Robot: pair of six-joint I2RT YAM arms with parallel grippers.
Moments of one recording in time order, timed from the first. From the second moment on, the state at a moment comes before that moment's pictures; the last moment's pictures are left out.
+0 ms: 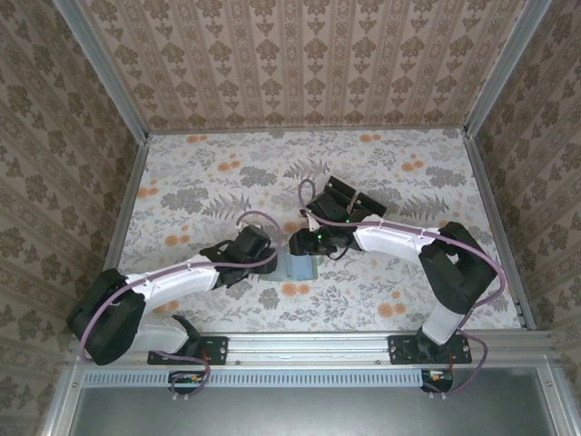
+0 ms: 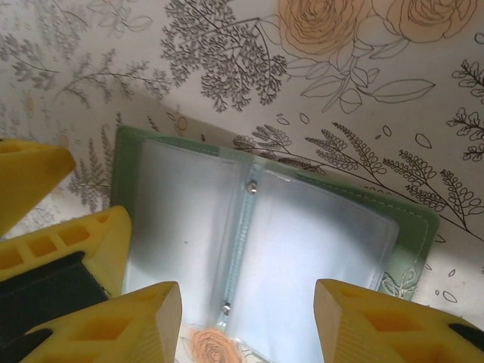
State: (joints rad) left arm -0.81 1.30 0.58 -0.28 -0.23 -0.62; right arm 0.71 1.71 1.04 -0.34 -0.27 0.61
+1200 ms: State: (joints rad) left arm -0.82 1.43 0.57 -0.21 -0.29 -0.62; right arm 0.73 1.83 1.02 -0.20 -0.38 0.65
